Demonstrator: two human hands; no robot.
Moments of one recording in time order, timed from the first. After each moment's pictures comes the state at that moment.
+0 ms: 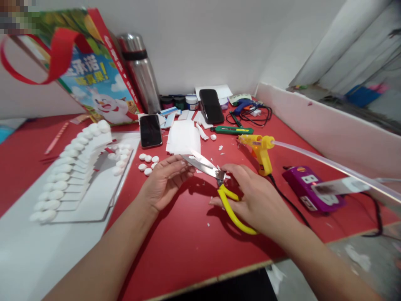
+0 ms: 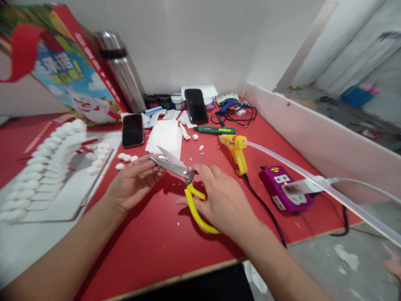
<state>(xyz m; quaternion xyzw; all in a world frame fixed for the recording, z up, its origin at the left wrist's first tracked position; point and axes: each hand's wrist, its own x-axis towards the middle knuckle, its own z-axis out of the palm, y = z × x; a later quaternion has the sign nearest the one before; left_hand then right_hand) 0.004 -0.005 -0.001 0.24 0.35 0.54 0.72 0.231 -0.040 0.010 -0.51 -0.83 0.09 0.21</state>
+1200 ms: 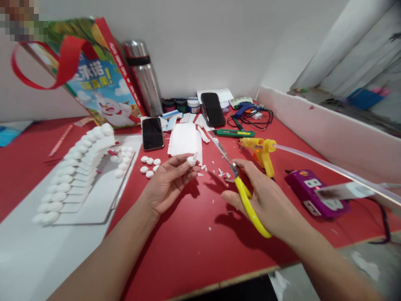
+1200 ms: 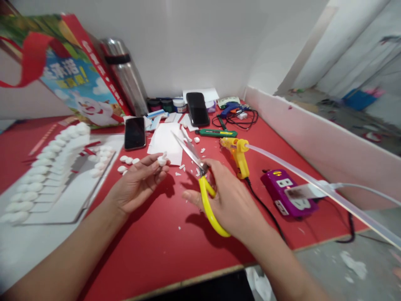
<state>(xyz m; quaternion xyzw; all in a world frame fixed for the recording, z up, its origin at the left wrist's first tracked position) 0.005 -0.004 0.001 0.24 0.33 0.54 0.74 0.235 -0.039 0.028 -0.56 -0.75 0.23 0.25</state>
